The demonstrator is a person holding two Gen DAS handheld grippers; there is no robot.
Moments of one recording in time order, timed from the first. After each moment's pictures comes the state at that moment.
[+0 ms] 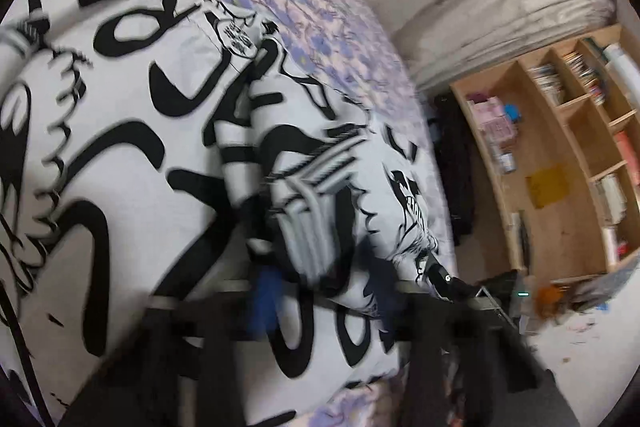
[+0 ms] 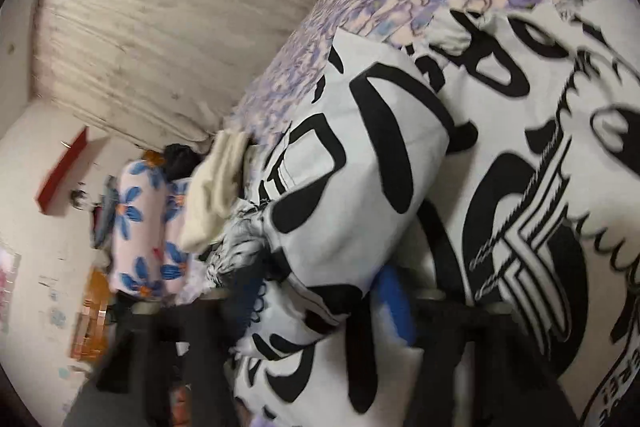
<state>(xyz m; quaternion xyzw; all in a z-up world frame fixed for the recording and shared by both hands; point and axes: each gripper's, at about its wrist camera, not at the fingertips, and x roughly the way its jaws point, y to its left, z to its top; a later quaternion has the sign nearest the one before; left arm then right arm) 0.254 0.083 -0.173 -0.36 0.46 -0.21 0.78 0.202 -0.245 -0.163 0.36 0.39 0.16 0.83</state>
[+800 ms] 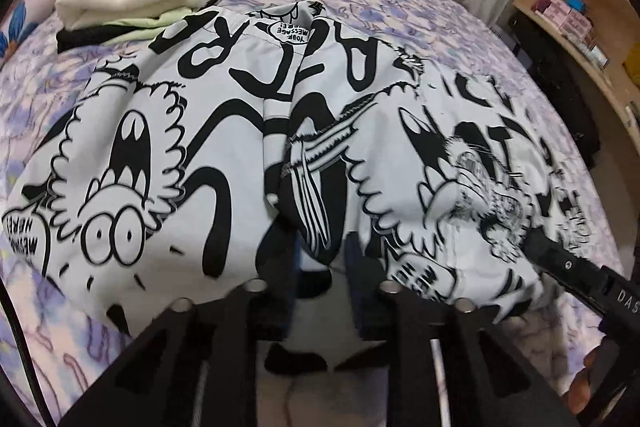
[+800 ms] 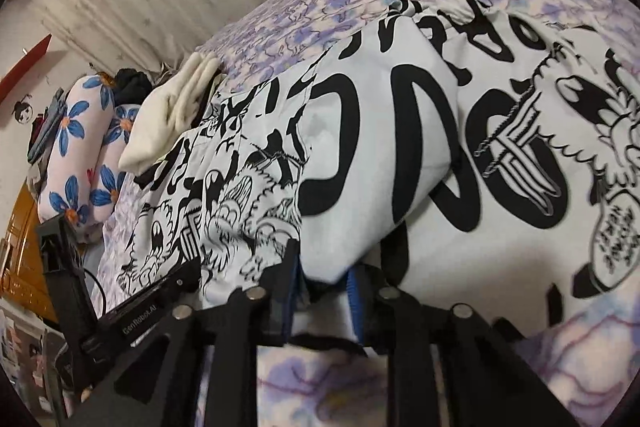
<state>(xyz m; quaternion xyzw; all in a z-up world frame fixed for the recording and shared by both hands) 0.209 0.055 -0.170 -0.11 0.49 -0.09 0.86 0.133 -0.183 -0.144 0.21 0.45 0.10 0.86</state>
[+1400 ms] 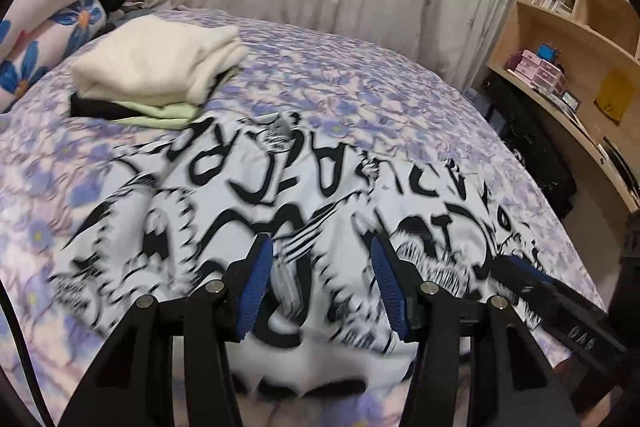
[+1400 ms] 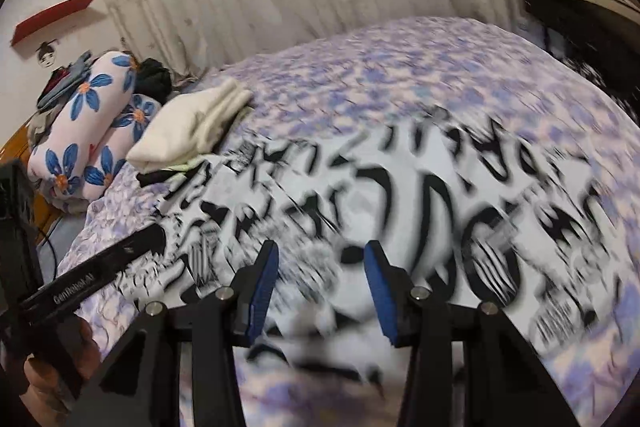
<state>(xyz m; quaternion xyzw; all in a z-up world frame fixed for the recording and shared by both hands) 0.199 0.056 -0.104 -0.13 0.36 -0.10 0.92 0.144 -0.142 -0.096 0.10 0.36 0.12 0.92</state>
